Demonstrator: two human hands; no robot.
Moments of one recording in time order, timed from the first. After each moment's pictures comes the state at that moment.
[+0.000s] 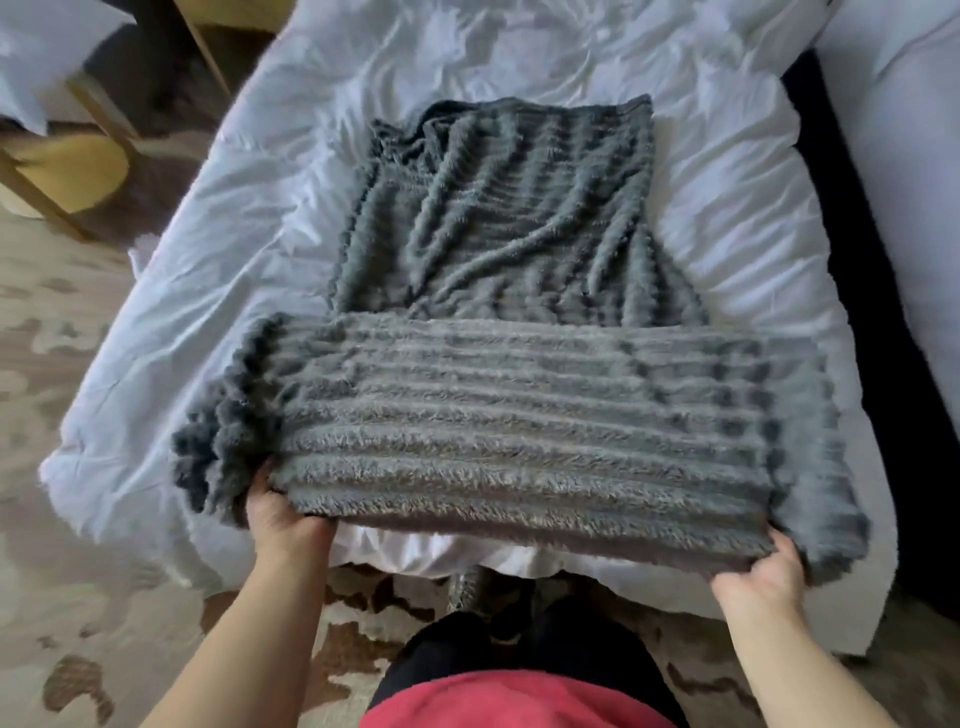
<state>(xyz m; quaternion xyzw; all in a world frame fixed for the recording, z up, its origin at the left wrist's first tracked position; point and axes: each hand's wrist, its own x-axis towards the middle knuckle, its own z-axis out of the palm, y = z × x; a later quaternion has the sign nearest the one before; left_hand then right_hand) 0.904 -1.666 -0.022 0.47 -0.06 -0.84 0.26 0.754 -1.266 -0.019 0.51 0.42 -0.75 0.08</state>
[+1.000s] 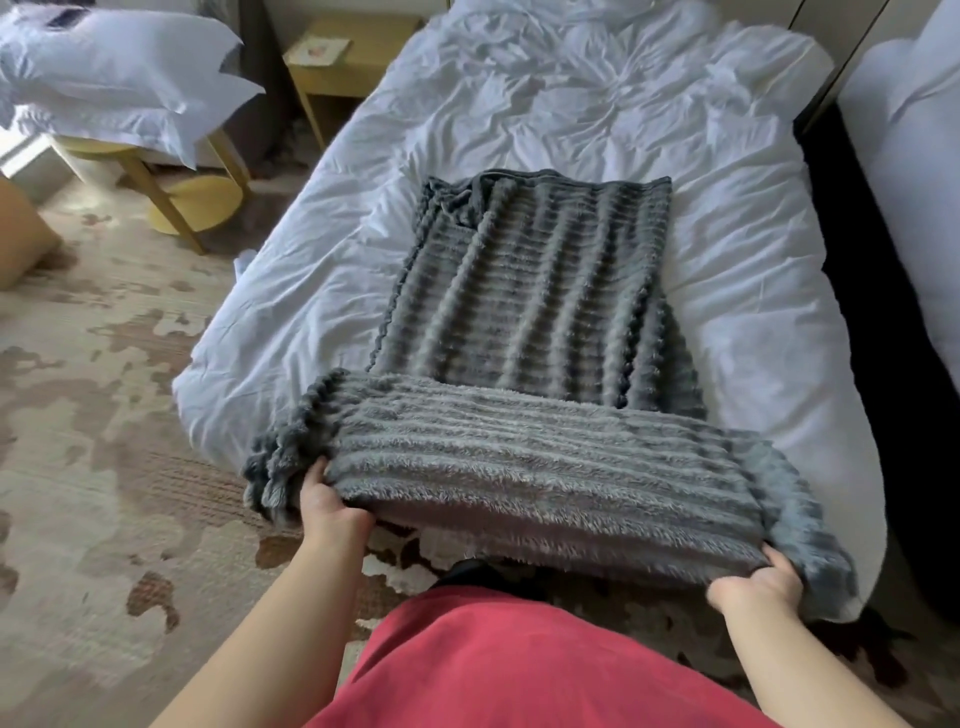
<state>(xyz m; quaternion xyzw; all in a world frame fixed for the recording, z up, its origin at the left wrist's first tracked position) 1.040 -1.553 0.024 0.56 -0.07 -0.79 0.24 0.880 -1.188 0.008 0.58 0.34 -0.74 0.09</state>
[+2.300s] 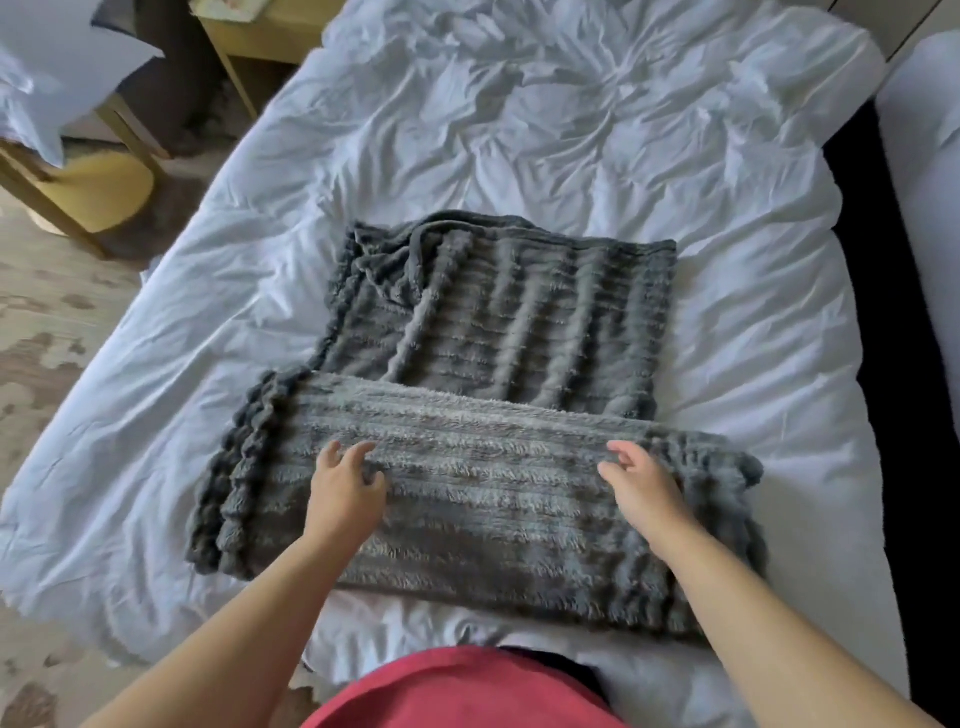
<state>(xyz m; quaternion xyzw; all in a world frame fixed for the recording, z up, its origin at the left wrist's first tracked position) 0.704 -1.644 -0.019 0.48 -0.81 -0.33 -0.08 0.525 -1.386 -0.004 0.01 0.90 -0.30 0.31</state>
